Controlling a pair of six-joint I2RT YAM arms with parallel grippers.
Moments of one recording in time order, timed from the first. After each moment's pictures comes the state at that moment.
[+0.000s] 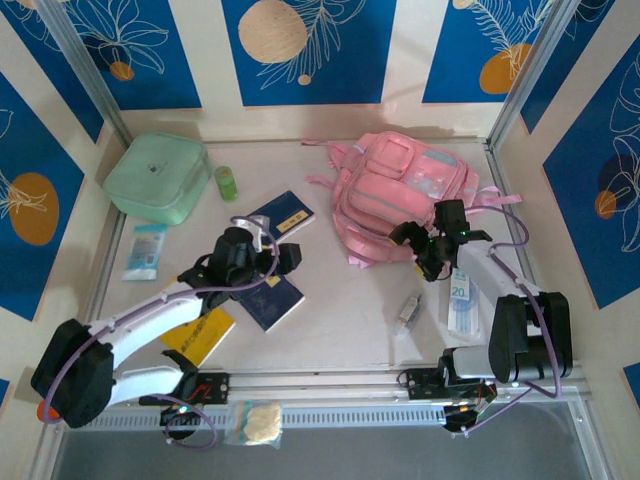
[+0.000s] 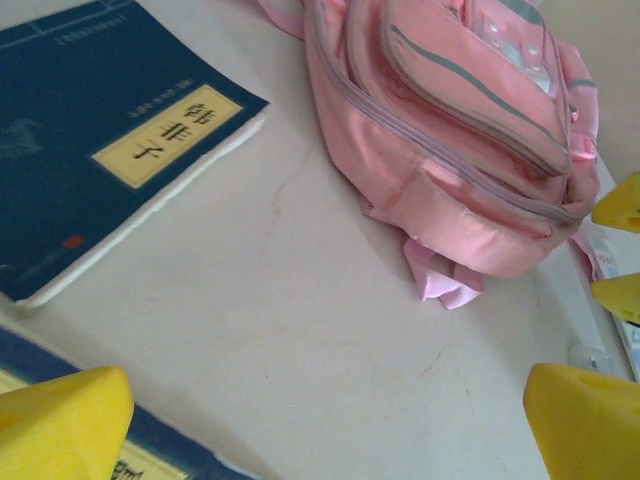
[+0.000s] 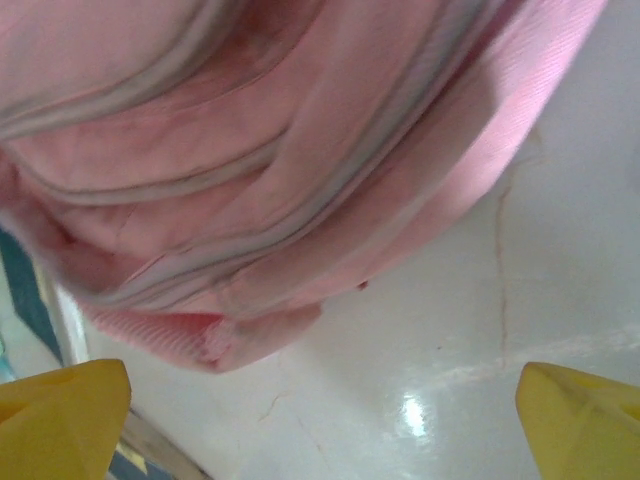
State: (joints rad) left arm -0.65 1.18 0.62 0.01 0.02 -0.58; right arm 0.06 1.35 0.79 -0.53 -0.33 0.87
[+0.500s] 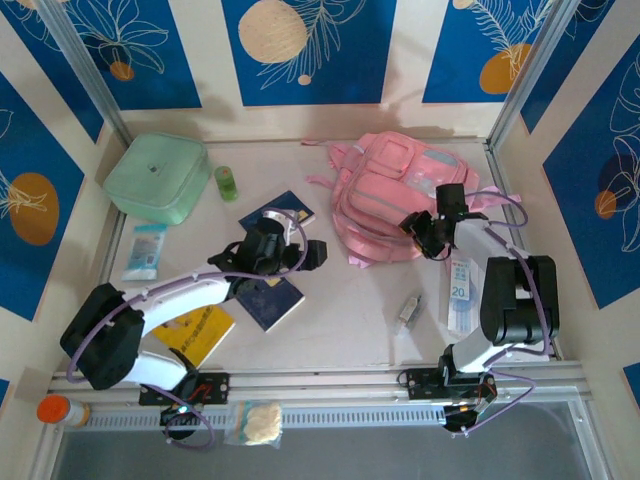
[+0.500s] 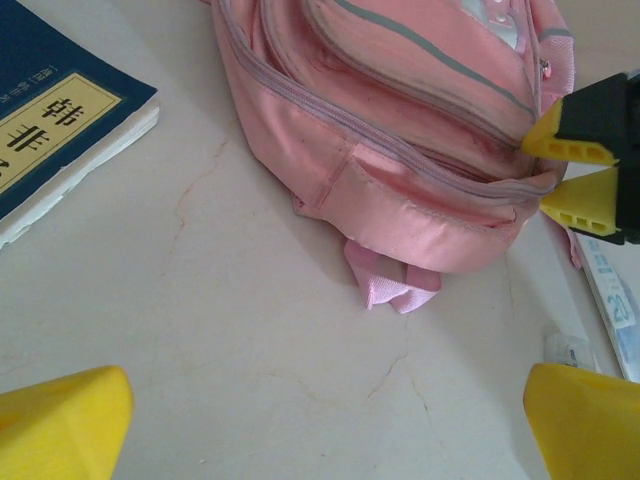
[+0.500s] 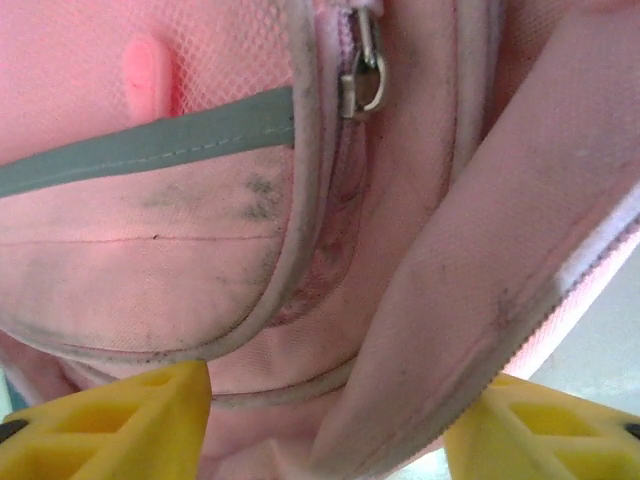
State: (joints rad) left arm -0.75 1.39 0.78 0.03 0.01 -0.58; right arm 0.02 1.57 0.93 -0.46 -0.28 0.85
